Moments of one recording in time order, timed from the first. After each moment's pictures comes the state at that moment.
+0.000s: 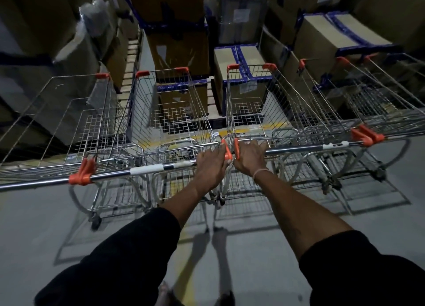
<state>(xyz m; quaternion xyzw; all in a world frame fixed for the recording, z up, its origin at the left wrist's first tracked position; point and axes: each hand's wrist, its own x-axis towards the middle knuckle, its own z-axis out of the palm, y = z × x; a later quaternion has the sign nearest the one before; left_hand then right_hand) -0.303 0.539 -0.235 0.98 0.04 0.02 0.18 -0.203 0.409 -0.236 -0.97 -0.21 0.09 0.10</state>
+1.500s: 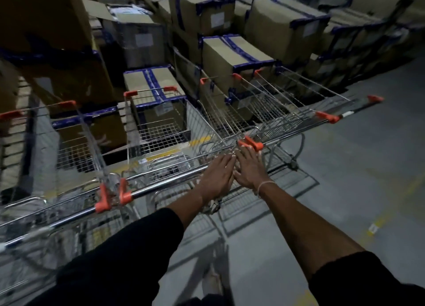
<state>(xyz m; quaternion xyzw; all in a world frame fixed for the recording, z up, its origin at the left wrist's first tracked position) -0.118 0.240 -0.235 0.95 -0.25 0.04 0.16 -0.080 0.071 -0.227 -0.99 -0.14 0.07 0.05</state>
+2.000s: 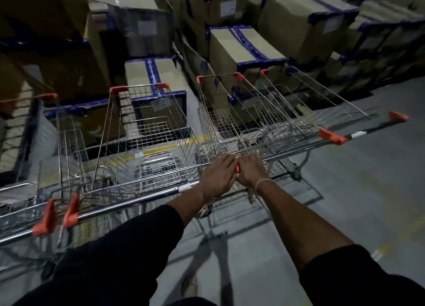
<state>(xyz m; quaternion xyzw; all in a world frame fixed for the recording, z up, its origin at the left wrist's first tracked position) 0.004 0.146 -0.254 0.97 -0.23 0.00 0.10 0.054 -0.010 -0.233 -0.97 -0.20 0.14 -0.03</state>
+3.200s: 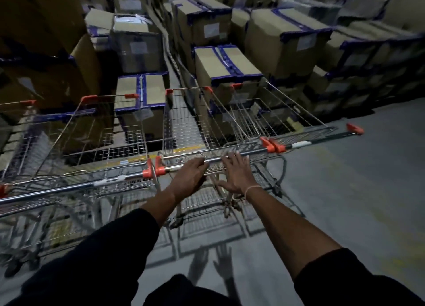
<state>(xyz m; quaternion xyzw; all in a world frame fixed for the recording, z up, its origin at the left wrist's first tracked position) 0.027 -0.044 -0.228 0.98 -0.15 0.06 0.10 0.097 -0.254 -0.224 -0.96 -0.26 0.08 0.03</state>
